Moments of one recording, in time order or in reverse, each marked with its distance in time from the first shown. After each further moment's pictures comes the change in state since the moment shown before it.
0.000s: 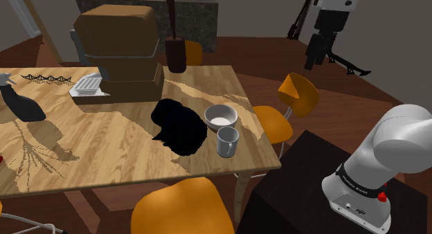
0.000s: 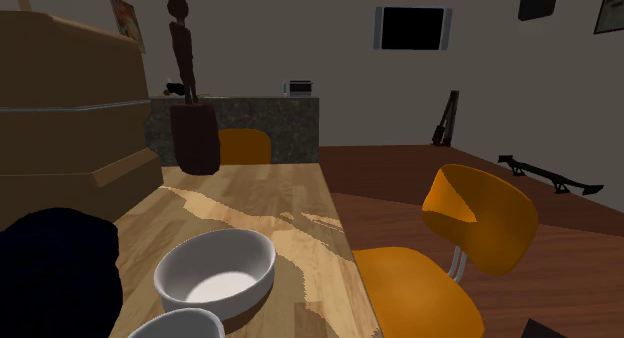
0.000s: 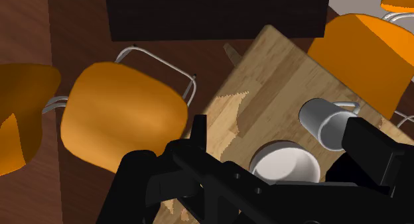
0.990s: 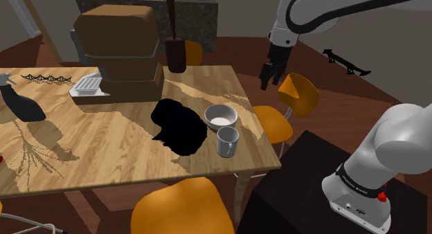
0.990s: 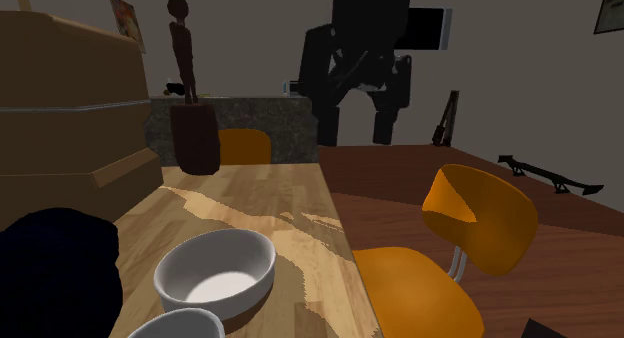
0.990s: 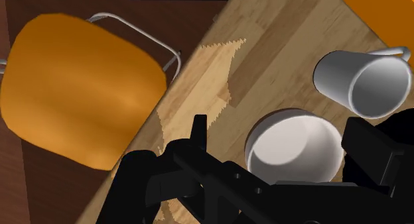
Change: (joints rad) arm 0.047 0.367 0.012 -0.052 0.072 0.439 -0.022
